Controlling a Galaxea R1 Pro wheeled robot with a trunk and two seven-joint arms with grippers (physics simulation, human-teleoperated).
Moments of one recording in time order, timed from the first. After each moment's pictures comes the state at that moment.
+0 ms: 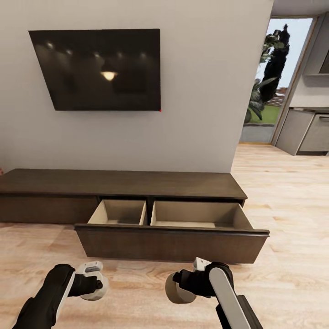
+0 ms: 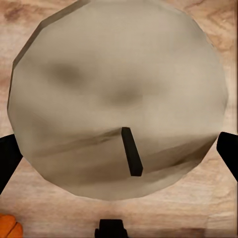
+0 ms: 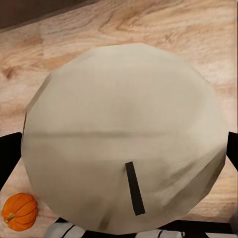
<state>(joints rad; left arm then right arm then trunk) -0.39 0.09 0.20 -1.02 -0.18 1.00 -0.31 -0.23 0.14 0.23 -1.51 -1.02 1.03 -0.86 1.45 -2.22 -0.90</state>
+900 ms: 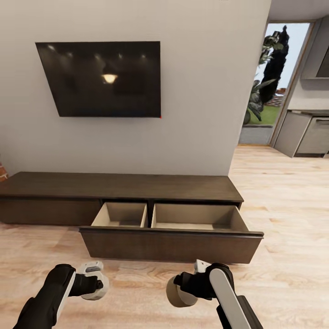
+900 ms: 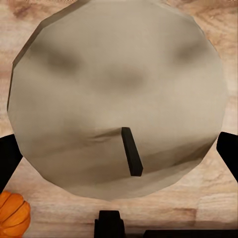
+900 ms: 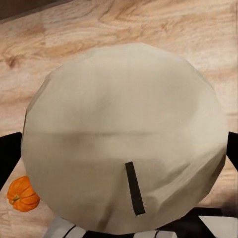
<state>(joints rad) -0.39 0.09 0.20 -1.02 -0.18 1.00 -0.31 -0.23 0.13 0.23 -1.49 -1.02 1.04 -0.86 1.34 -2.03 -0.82</state>
